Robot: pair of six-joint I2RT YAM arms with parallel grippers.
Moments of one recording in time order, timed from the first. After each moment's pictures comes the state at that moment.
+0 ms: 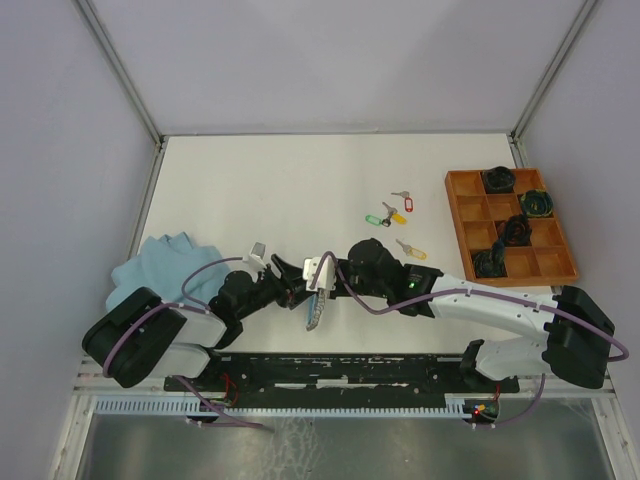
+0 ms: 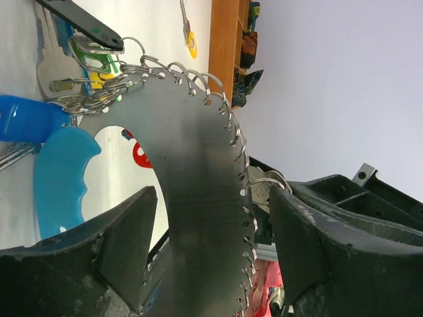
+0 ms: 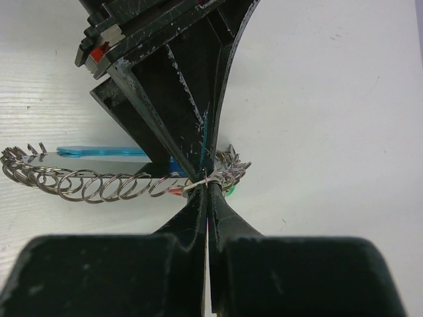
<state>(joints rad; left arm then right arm) -0.63 1.34 0.06 1.08 0.31 -1.42 1.06 1.29 0.82 -0.06 -0.07 -0.57</state>
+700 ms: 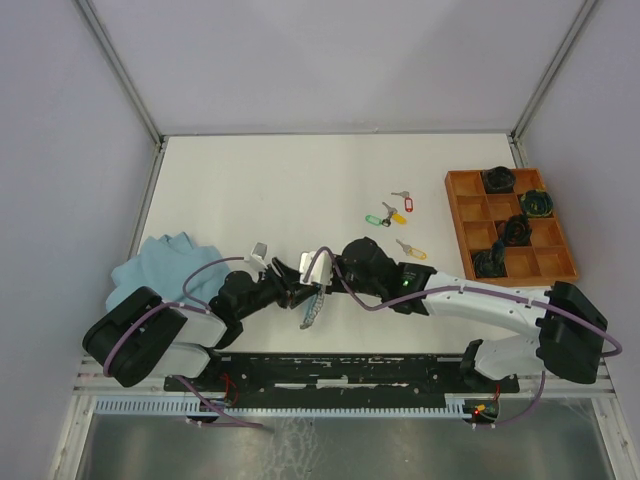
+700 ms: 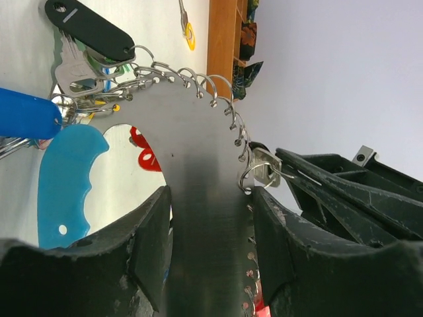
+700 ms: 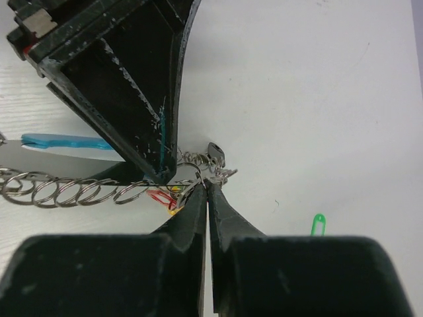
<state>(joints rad) -0.63 1.34 0.06 1.09 0.33 -1.42 1.07 1.33 0.85 -0.08 0.04 -0.55</state>
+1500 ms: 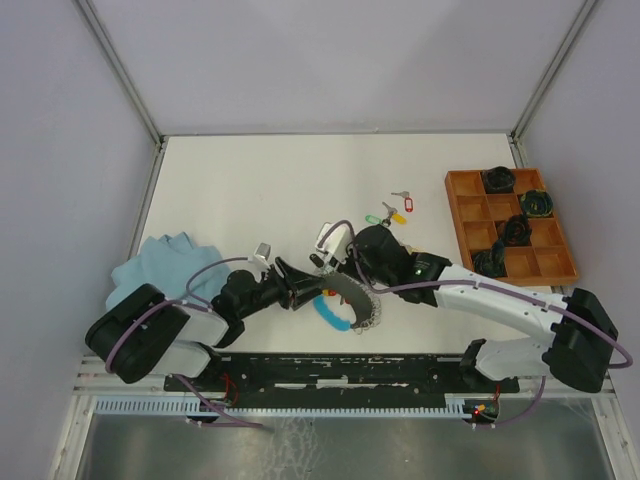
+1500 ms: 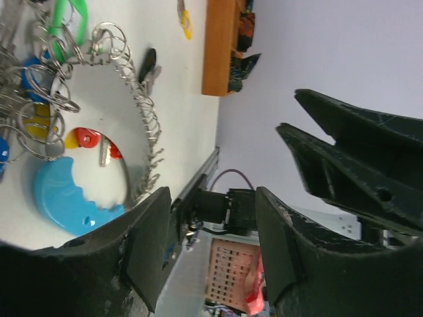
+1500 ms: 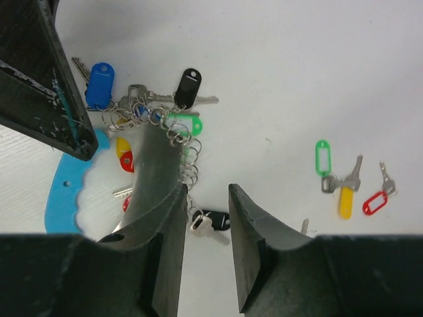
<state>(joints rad) -0.64 1.40 0.07 1.18 0.35 -1.46 1.00 1.31 0.90 -0.21 0.16 -0.35</state>
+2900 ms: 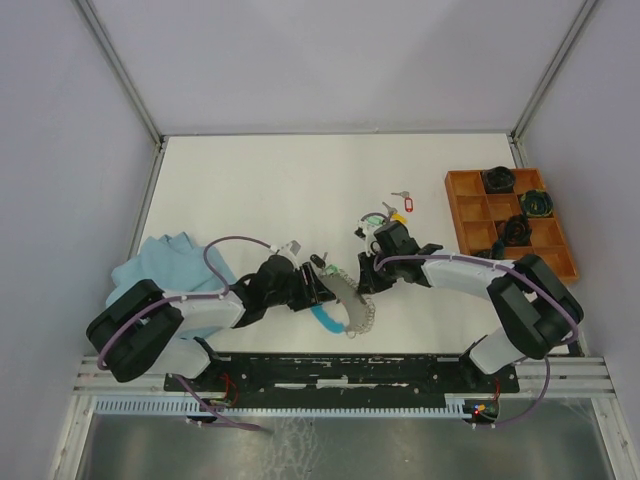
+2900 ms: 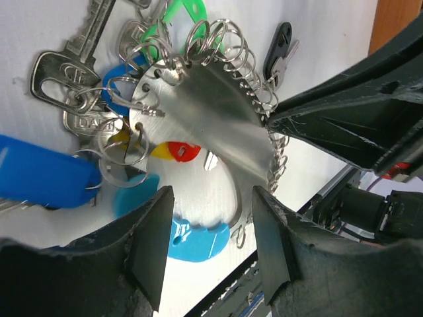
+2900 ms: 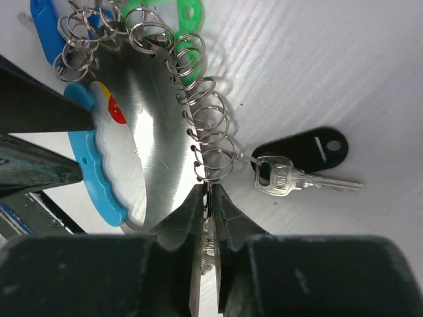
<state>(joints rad) -0.79 1.37 0.37 0.35 0.16 -1.01 0.65 1.53 0.72 -0.17 -0.32 0.30</state>
